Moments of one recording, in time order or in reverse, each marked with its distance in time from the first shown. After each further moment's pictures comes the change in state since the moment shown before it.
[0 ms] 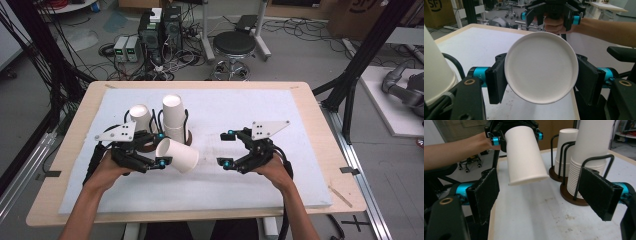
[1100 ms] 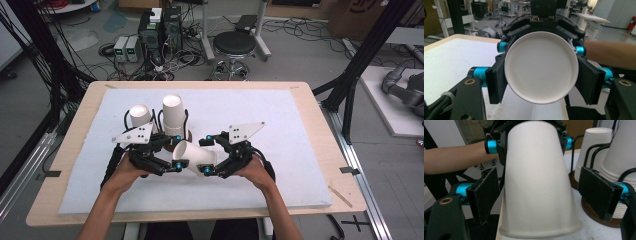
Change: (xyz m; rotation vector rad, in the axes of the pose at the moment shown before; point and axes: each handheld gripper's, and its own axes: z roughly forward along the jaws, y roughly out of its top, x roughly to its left) left arm -0.009 0.004 0.037 -0.077 -0.079 0.002; right arm 0.006 0.003 0.050 0.007 0.125 -0.019
